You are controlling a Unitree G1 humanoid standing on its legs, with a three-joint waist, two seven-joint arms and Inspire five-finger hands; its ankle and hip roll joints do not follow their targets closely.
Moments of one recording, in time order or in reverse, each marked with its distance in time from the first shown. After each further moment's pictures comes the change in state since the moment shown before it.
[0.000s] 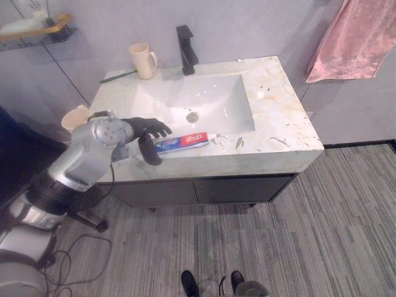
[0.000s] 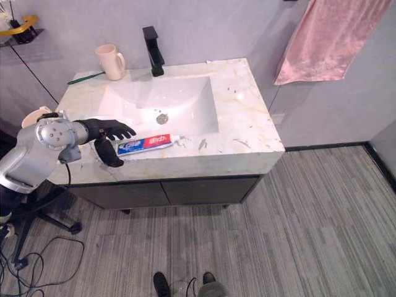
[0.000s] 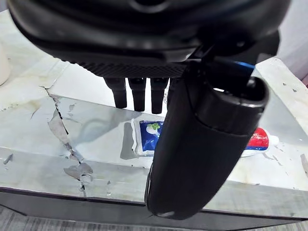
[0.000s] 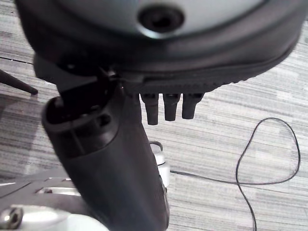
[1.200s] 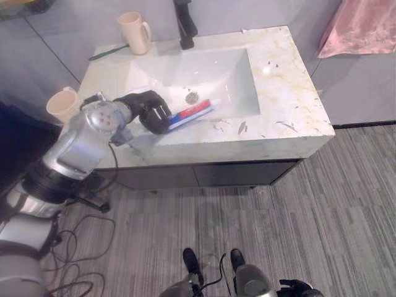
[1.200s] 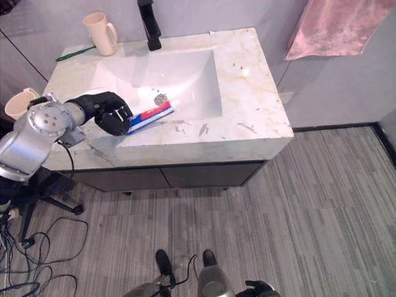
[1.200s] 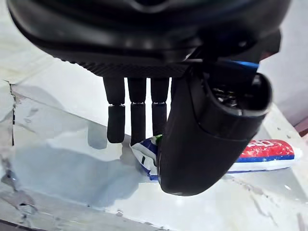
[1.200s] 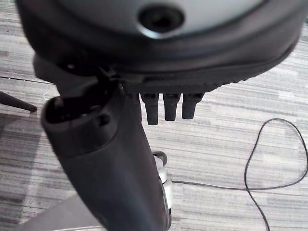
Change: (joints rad) left arm -0.079 0.002 0.033 0.020 -0.269 0.045 0.351; right arm -0.048 -0.054 -0.001 -0.057 0.117 -0.027 -0.040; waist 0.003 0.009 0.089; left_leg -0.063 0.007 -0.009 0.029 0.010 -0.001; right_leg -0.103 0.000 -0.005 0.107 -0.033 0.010
